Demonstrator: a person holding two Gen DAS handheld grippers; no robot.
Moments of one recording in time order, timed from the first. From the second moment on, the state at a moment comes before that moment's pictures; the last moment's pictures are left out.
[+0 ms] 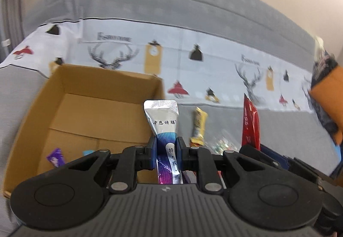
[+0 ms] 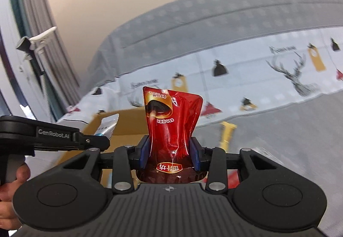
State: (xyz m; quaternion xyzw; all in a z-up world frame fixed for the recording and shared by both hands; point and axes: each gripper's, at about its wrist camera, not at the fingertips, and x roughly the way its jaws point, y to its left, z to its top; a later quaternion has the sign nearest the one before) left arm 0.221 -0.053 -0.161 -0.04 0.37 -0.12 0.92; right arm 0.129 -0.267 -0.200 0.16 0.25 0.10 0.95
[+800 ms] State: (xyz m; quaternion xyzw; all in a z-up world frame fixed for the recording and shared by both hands) left arm 0.251 0.064 -0.207 -0.06 0.38 -0.04 0.92; right arm 0.189 -0.147 -0.239 0.12 0.33 0.17 0.92
